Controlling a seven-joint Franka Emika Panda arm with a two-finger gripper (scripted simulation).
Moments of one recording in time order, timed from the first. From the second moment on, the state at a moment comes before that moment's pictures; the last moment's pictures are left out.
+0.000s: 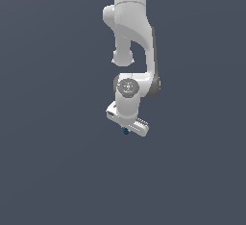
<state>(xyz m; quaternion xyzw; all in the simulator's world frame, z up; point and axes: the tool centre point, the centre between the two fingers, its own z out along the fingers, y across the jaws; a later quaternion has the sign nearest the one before) 0.021 0.017 0.042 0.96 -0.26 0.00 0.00</state>
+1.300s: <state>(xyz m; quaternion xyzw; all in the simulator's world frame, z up) 0.021 0.104 0.142 0.97 -0.26 0.00 0.00</state>
